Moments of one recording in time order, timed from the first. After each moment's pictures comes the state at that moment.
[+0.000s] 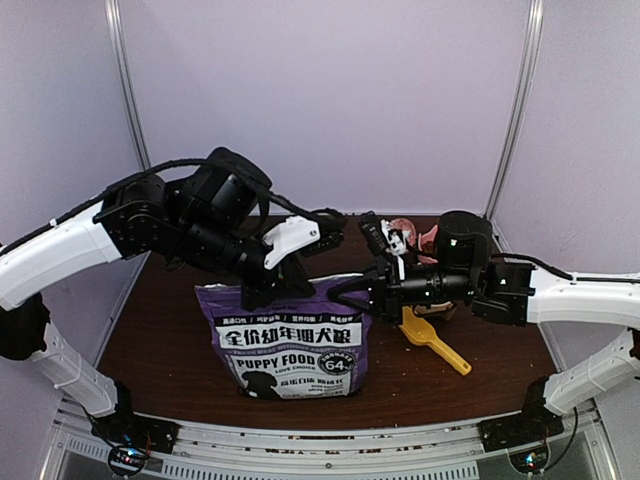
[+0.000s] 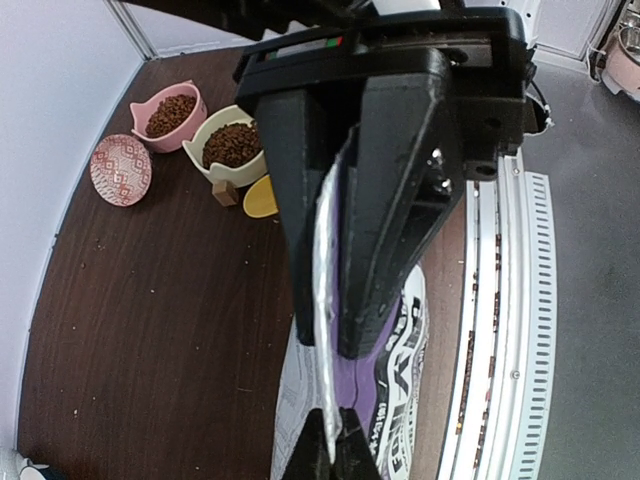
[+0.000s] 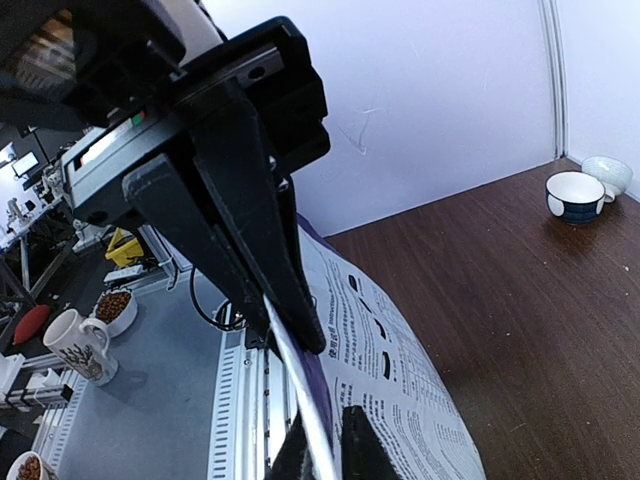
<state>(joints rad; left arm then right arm) -1.17 1.47 1.63 -0.93 0.08 0.24 0.99 1.25 0.89 0.21 -0.50 0.22</state>
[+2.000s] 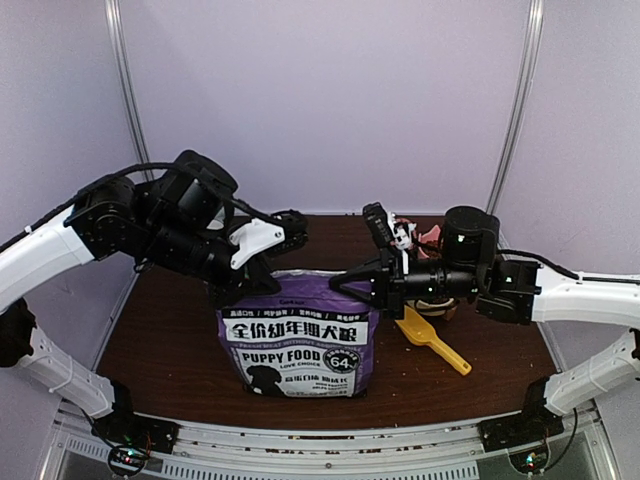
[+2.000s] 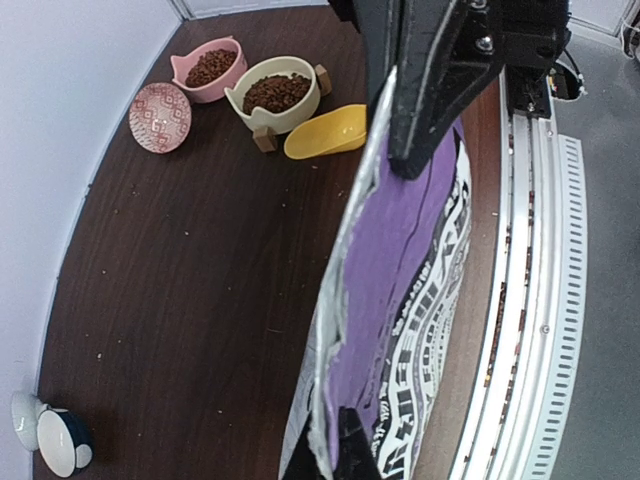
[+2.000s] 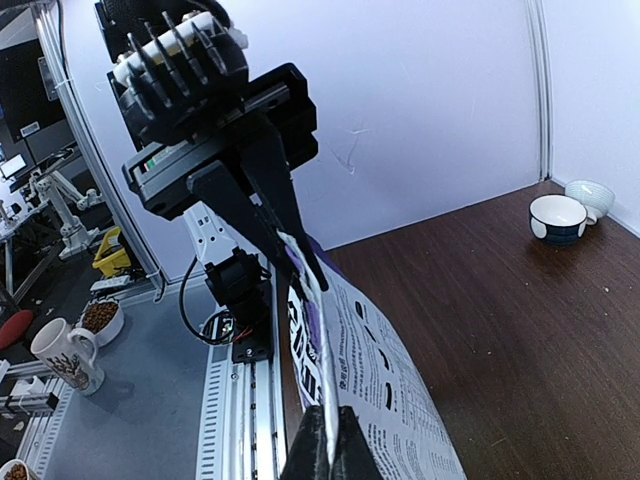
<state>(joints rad) -1.12 1.35 1.56 -1.01 0.00 0.26 1.00 1.23 0.91 0.21 -0.46 0.21</state>
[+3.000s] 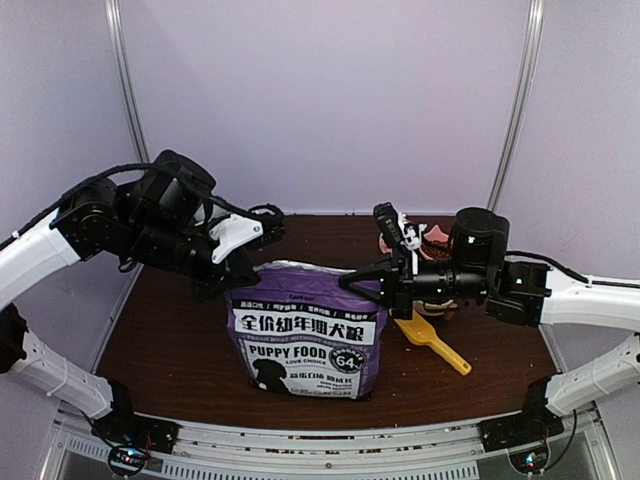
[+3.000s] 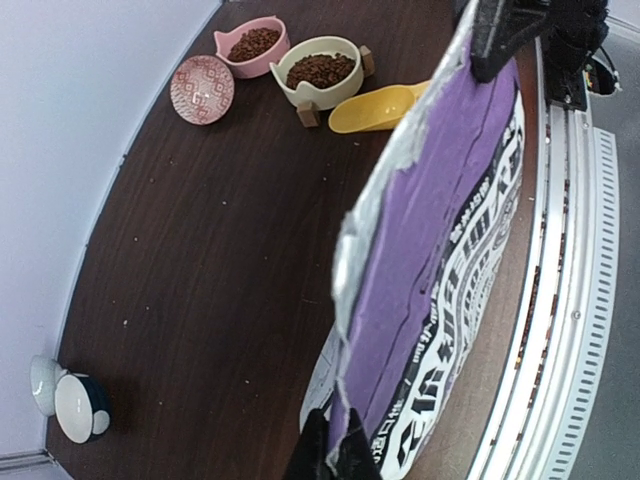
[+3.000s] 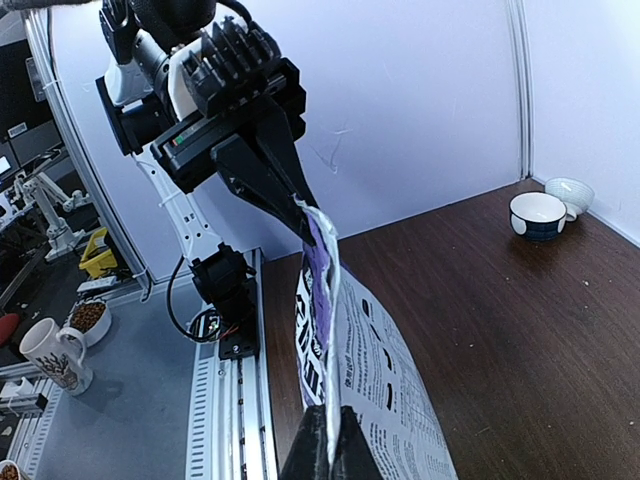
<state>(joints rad) -1.06 1.28 1.50 -1.03 -0.05 0.28 0.99 1.17 0.88 0.17 -0.42 0.19</state>
